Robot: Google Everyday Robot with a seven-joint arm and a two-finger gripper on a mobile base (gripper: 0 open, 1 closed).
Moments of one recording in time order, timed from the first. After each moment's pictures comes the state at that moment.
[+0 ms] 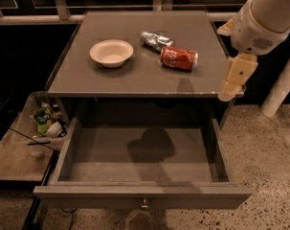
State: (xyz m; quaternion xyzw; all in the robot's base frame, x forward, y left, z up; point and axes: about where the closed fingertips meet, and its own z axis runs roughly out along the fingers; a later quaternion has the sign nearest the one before) arm 0.536 -0.205 0.953 -0.63 0.74 -0.05 0.22
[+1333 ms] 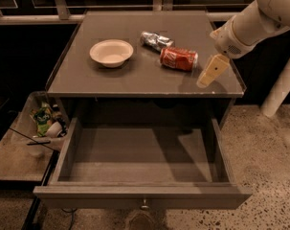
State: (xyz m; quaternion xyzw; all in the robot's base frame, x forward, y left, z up) arm 0.658 -0.213 0.889 -0.55 0.77 -0.01 0.31
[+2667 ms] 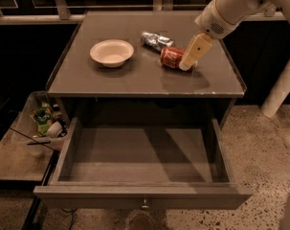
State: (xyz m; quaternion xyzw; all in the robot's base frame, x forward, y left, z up) arm 0.685 -0.167 0.925 -0.54 0.78 0.03 0.32
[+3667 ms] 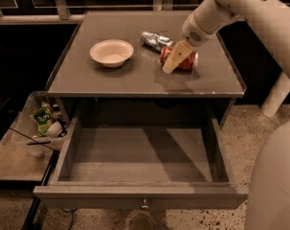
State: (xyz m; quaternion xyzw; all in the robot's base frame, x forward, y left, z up) arm 0.725 -0.130 0.882 -0.51 0.80 0.06 0.31
